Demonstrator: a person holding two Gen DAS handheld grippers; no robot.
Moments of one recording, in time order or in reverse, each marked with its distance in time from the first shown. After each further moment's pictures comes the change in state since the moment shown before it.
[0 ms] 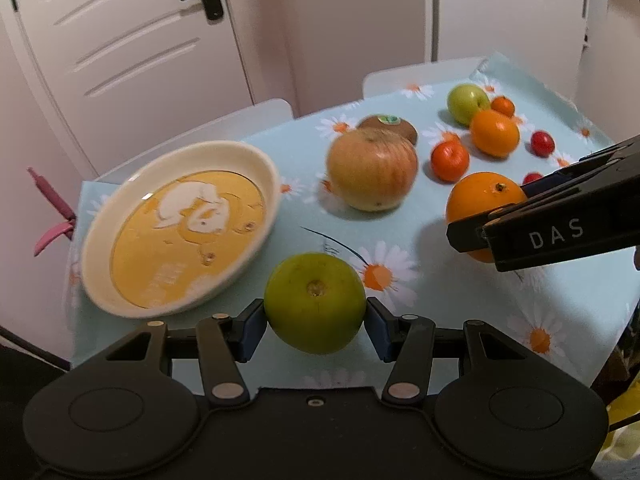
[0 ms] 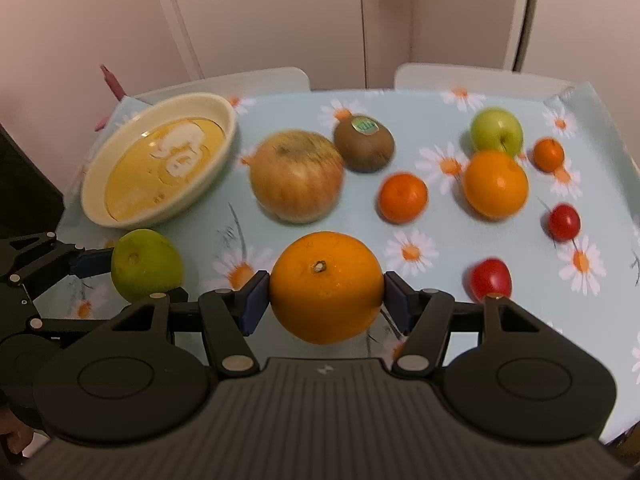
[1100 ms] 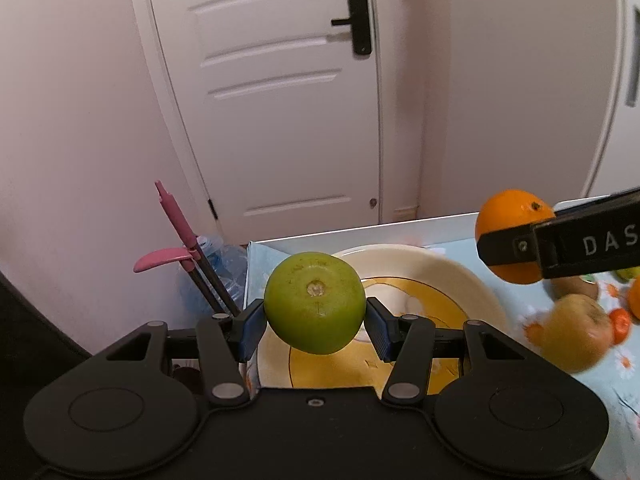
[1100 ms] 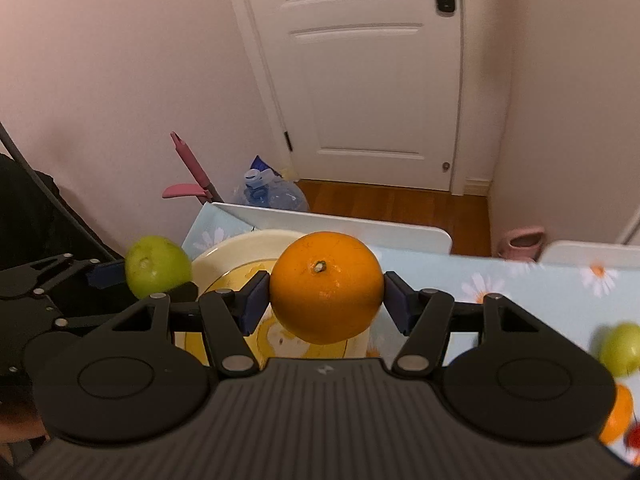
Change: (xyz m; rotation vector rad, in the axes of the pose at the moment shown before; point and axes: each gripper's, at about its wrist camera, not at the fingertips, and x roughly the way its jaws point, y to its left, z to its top) left arm 0.019 0.138 0.066 -0.257 -0.095 0.232; right arm 0.059 0.089 0.154 -0.134 -0.091 0.199
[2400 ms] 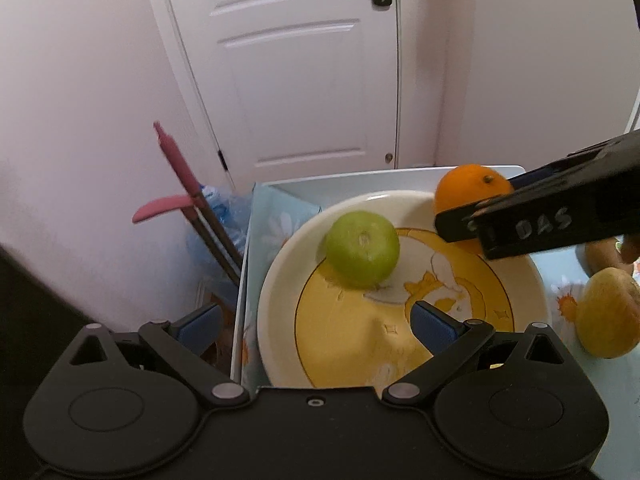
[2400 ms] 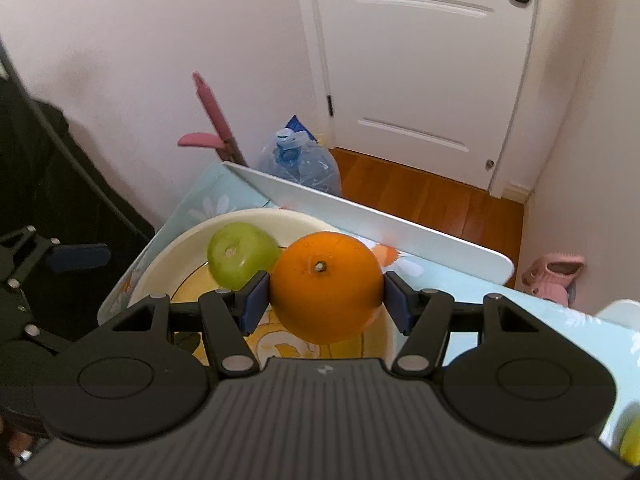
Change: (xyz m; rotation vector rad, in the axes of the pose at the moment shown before) left arm 0.022 0.006 -0.013 -0.038 0.147 0.022; right arm 0.072 0.013 0.004 -0.193 0.091 0.082
